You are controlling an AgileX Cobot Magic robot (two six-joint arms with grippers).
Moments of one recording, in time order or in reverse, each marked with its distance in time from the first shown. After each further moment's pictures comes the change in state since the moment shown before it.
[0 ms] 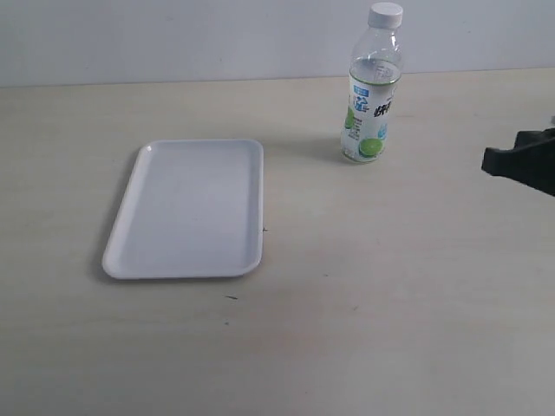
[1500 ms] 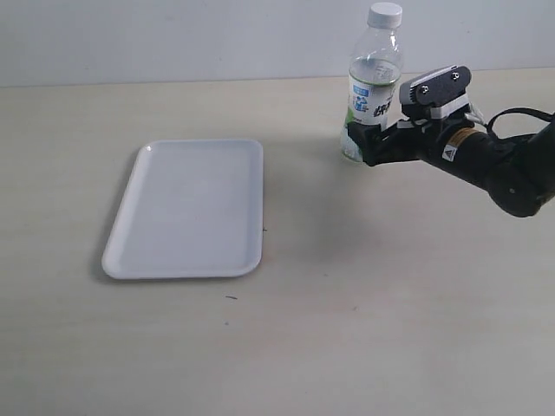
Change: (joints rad) left arm 0.000 0.000 0.000 -0.009 0.000 -0.006; right arm 0.000 0.883 -0.586 -0.509 -0.505 0.076
